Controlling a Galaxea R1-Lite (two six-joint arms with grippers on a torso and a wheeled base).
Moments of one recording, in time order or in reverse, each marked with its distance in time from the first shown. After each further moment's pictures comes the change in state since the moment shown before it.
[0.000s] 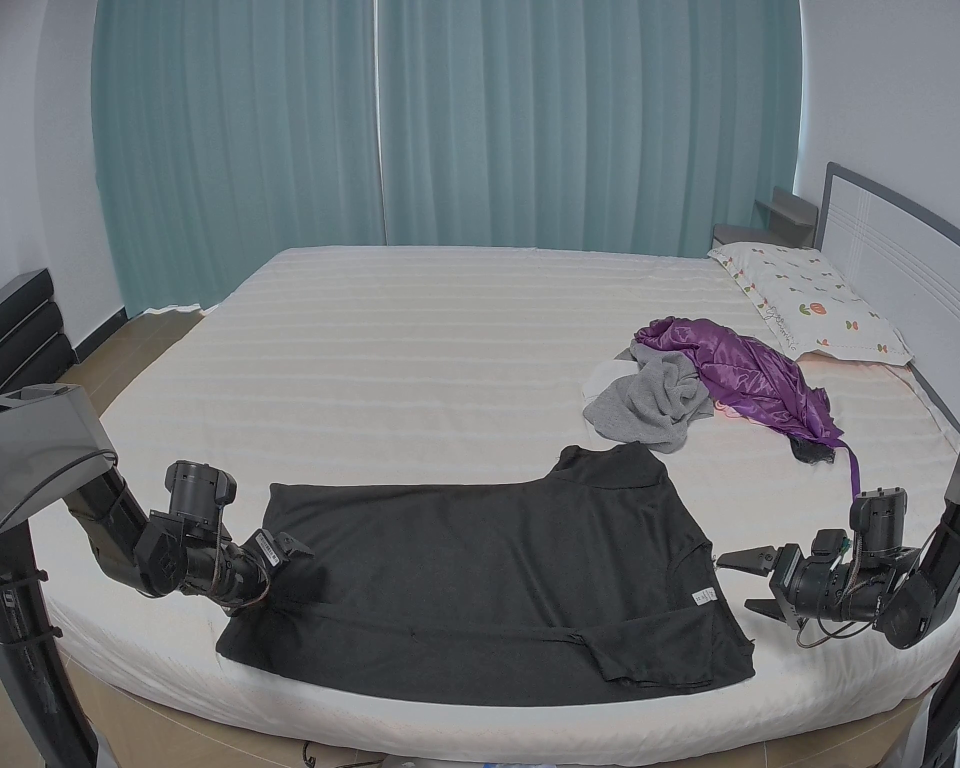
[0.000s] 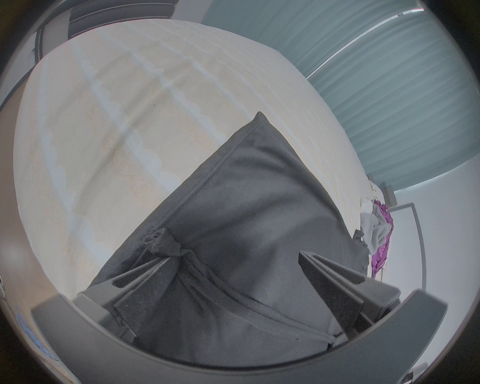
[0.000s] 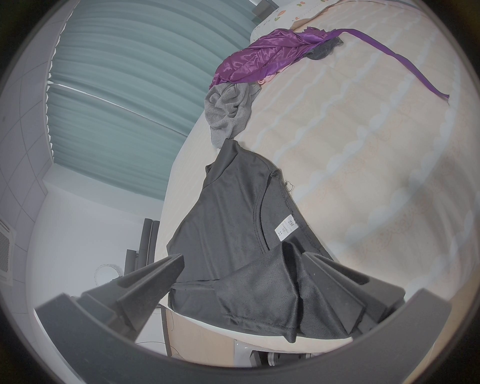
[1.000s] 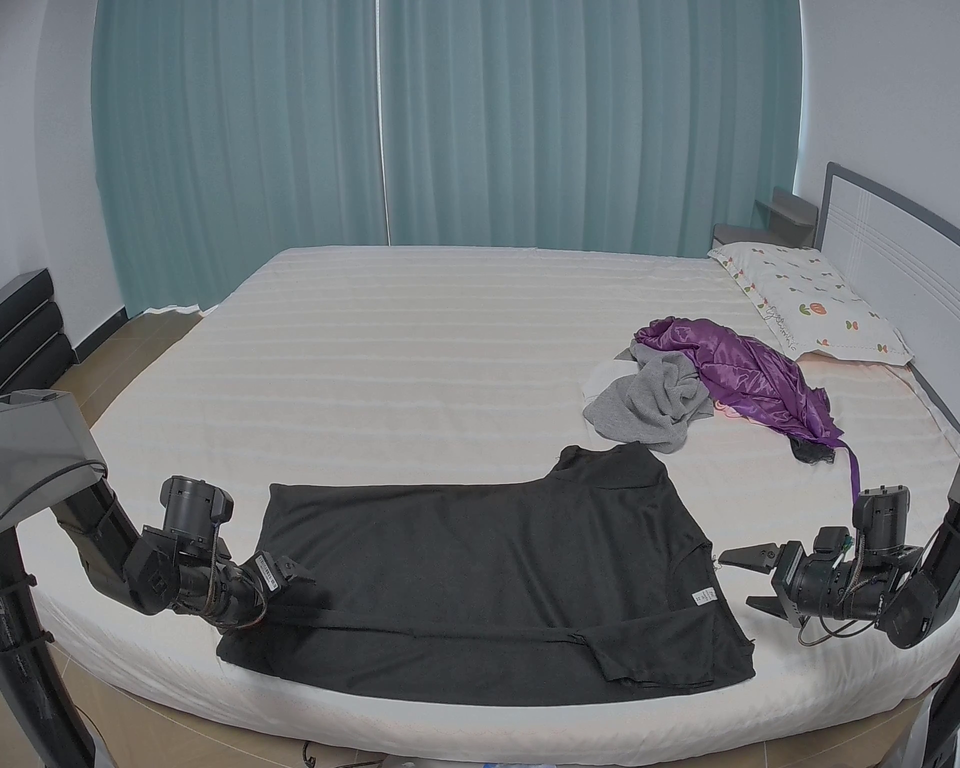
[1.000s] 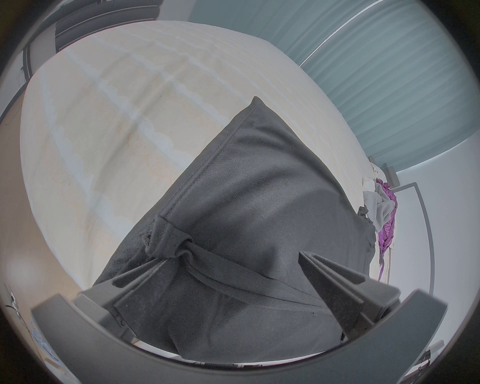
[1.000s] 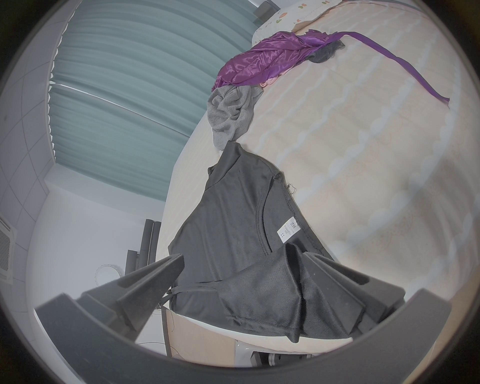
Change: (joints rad) left arm -0.023 -0.053 0.097 0.000 -0.006 0.077; right arm -0.002 -0.016 0.001 0.000 0.000 0.002
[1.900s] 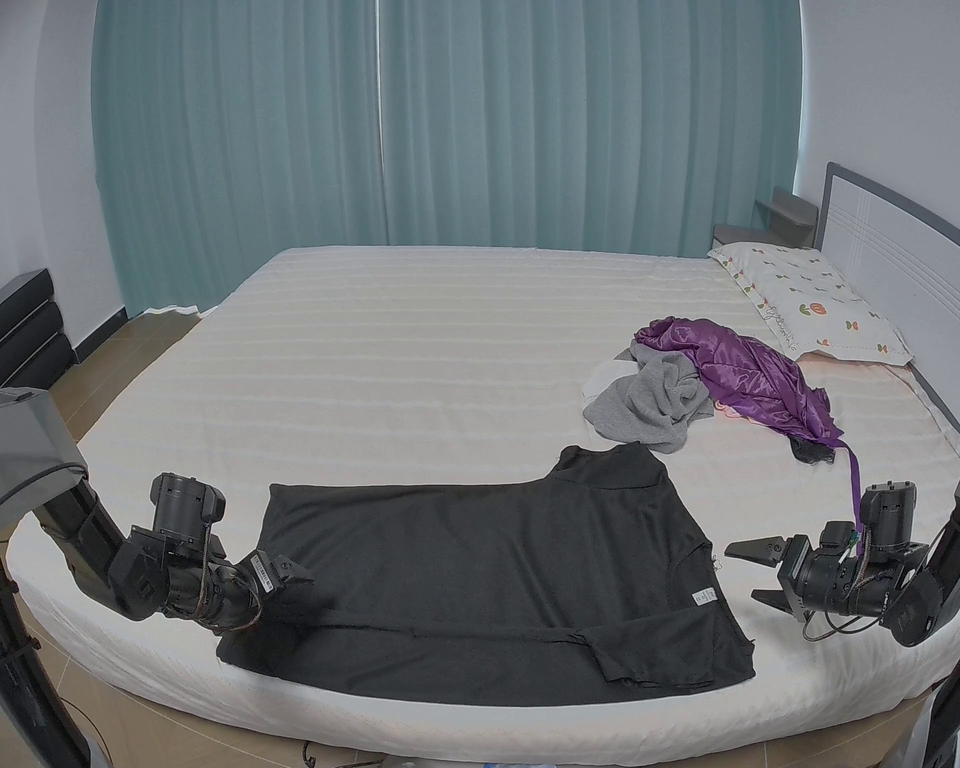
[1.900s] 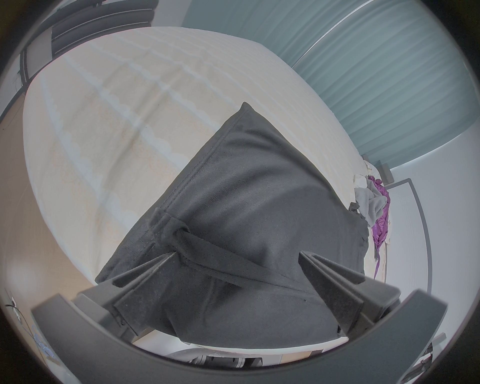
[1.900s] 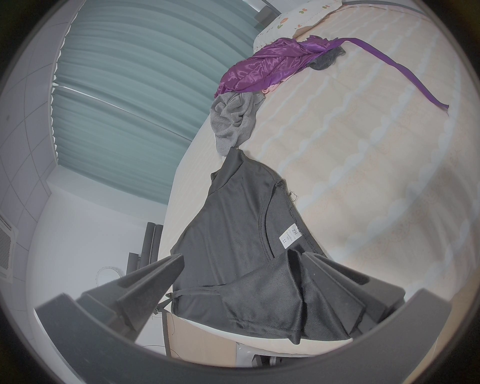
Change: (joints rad) left arm -0.017 -0.079 0.045 0.007 -0.004 0.008; right arm -0.016 -0.024 0.000 0.000 0.001 0.001
